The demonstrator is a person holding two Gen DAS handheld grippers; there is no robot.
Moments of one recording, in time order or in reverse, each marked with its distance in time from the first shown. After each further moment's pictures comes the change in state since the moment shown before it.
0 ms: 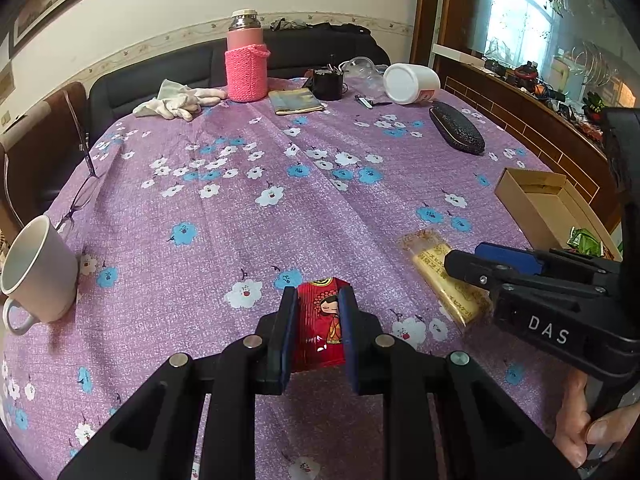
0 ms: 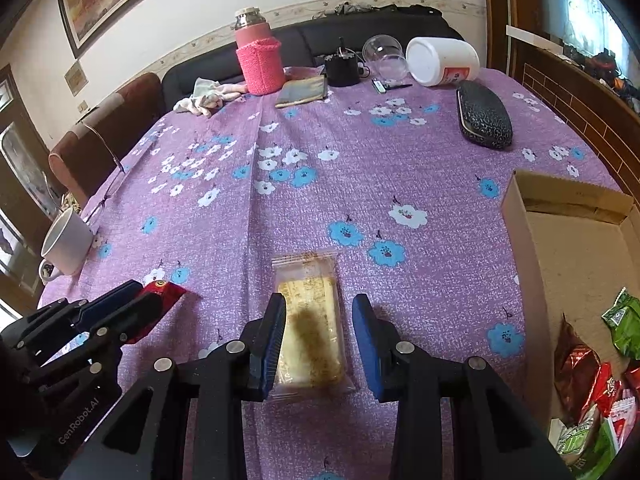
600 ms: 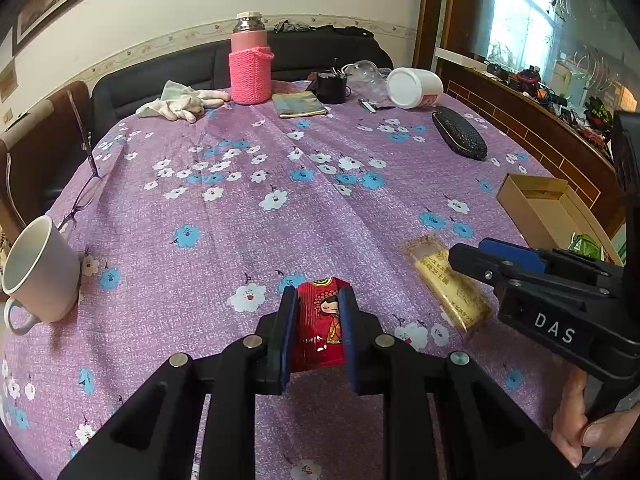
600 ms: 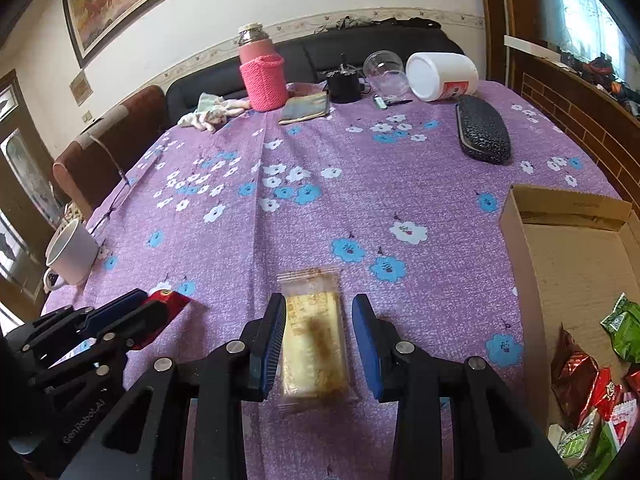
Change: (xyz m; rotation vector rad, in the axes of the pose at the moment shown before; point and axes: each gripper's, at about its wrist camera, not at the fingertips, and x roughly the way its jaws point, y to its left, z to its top) left arm -0.002 0.004 0.002 -0.016 -0.012 0.002; right arm -0.005 0.000 0.001 0.006 -0.056 0.001
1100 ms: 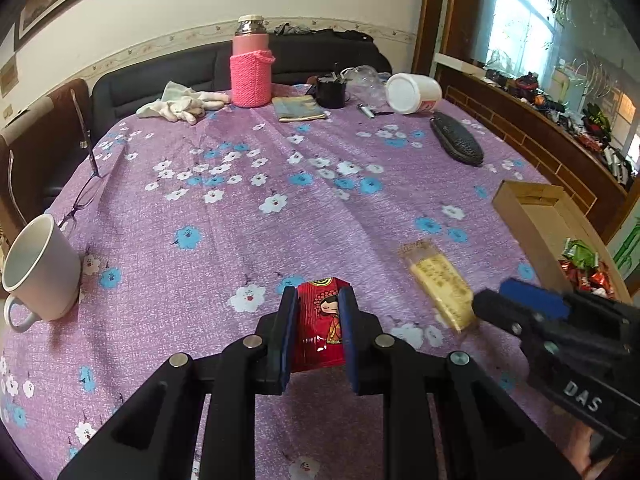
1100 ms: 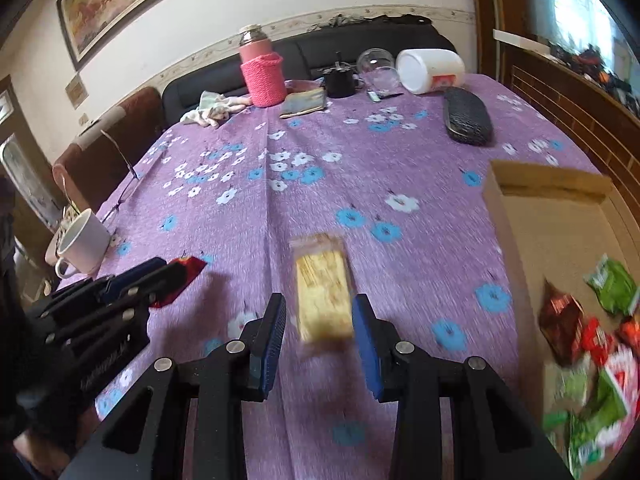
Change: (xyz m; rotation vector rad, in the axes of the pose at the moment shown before) left arm -0.007 -0.001 0.001 -0.009 -0.016 -0.021; right arm -0.032 0.006 -0.025 0.040 0.012 -0.004
